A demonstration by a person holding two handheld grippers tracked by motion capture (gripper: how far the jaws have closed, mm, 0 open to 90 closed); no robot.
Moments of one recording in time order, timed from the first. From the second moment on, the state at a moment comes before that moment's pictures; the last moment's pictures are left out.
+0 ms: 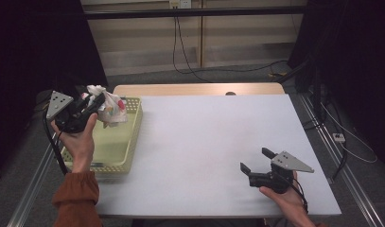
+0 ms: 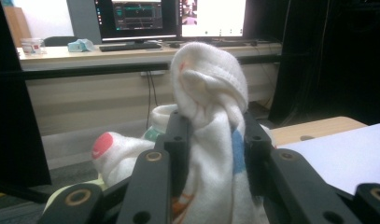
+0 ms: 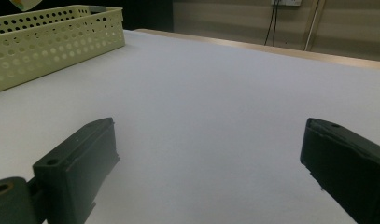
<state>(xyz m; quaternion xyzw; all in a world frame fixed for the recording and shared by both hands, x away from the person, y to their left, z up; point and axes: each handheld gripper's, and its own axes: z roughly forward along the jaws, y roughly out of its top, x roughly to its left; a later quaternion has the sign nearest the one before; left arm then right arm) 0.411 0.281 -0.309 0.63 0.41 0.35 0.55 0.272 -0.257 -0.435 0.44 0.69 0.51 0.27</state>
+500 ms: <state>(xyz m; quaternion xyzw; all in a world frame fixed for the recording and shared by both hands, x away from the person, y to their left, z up) 0.406 0.271 -0.299 0.64 0.39 0.34 0.57 0.273 -0.257 -0.435 0.44 0.69 0.51 0.27</state>
